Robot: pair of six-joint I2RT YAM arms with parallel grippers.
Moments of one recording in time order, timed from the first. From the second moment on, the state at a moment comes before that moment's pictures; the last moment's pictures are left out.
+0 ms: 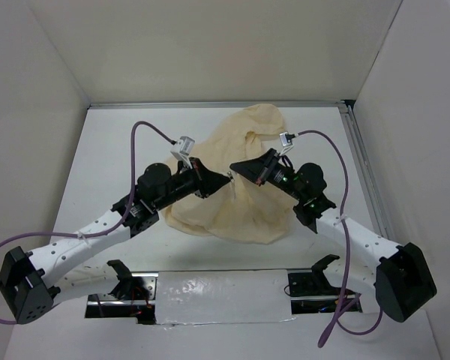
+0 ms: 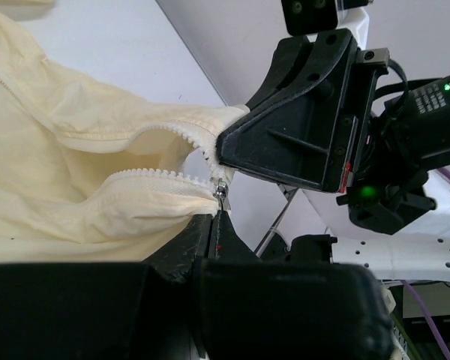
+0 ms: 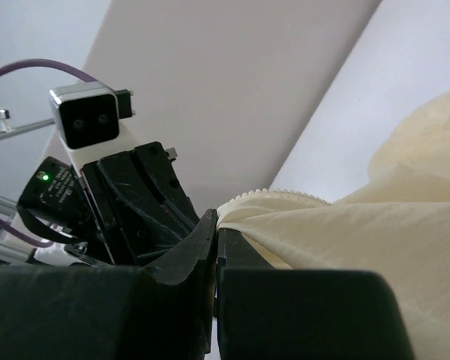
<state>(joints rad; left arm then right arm) -0.78 1.06 0.80 0.19 0.15 -0.74 0.51 1.07 0.56 0.74 -0.44 1.12</state>
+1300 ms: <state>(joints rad) -0.77 1.07 0.86 -0.07 0.06 -0.84 0.93 1.02 0.63 -0.01 0.19 0.51</state>
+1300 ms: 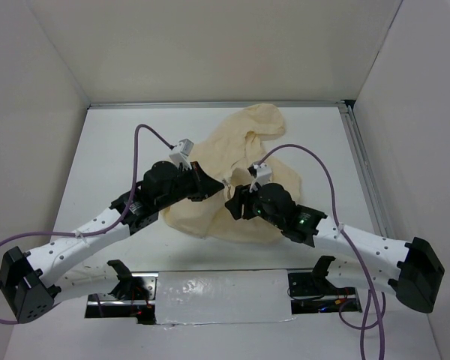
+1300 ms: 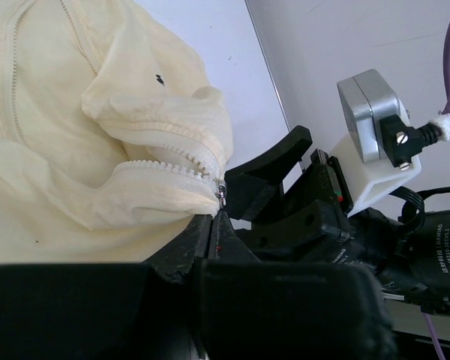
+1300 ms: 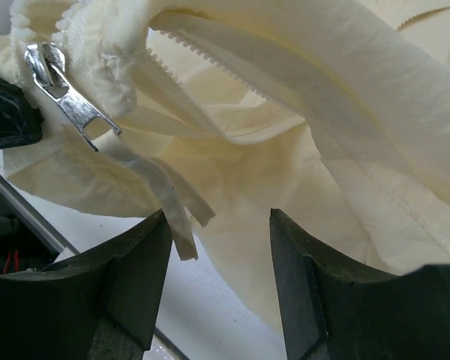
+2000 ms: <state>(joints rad) -0.77 1.10 0.86 -0.12 0.05 -0.83 0.94 0.93 0.74 -0.11 0.08 0.44</state>
